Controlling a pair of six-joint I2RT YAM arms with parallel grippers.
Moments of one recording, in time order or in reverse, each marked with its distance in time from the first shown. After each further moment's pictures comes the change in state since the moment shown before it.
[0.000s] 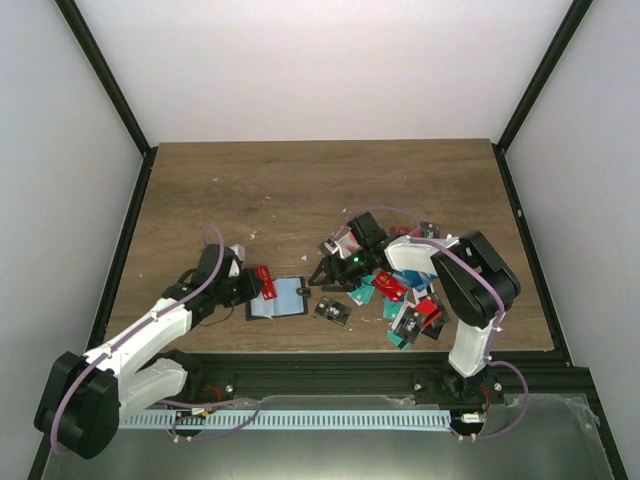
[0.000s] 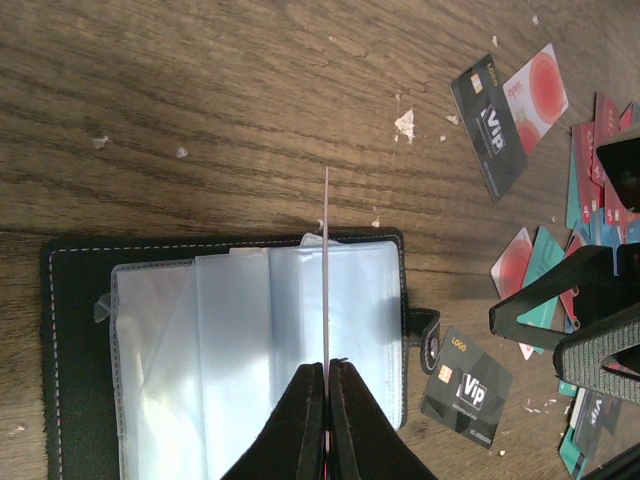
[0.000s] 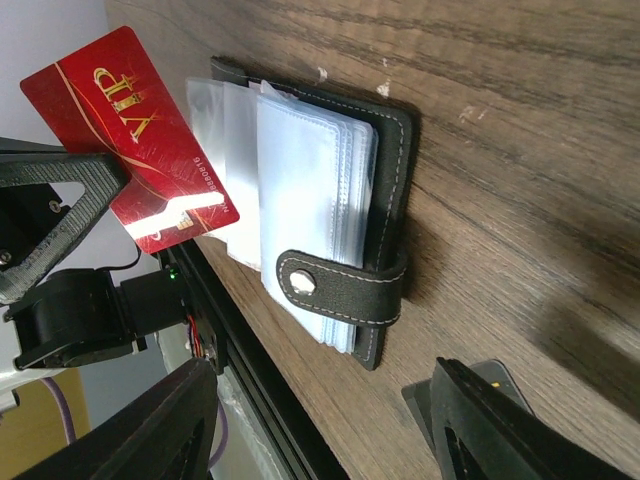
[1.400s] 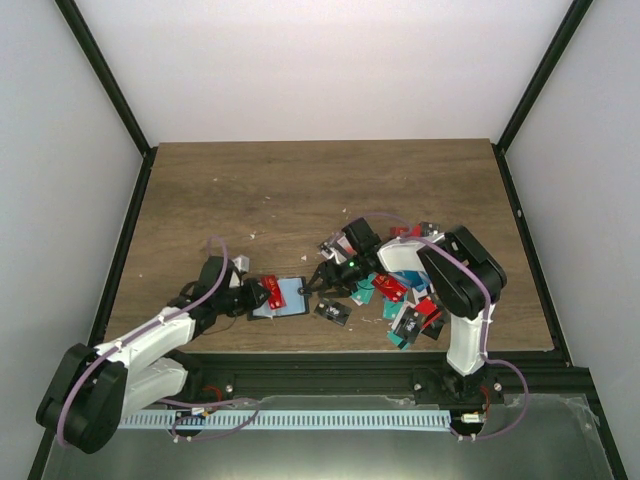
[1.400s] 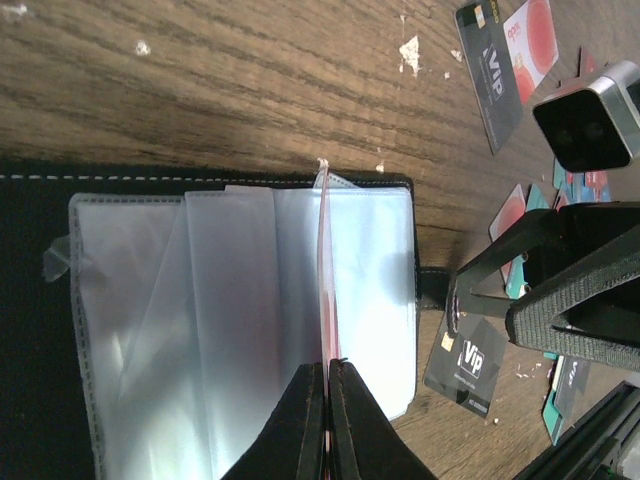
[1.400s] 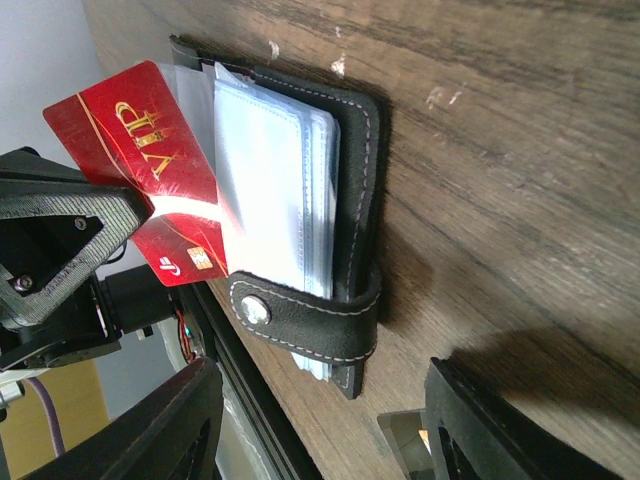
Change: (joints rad) left arm 0.001 0.031 -0.161 0.236 0.120 -0.054; right arm 0.027 0.097 0.006 0.047 -0.033 0.009
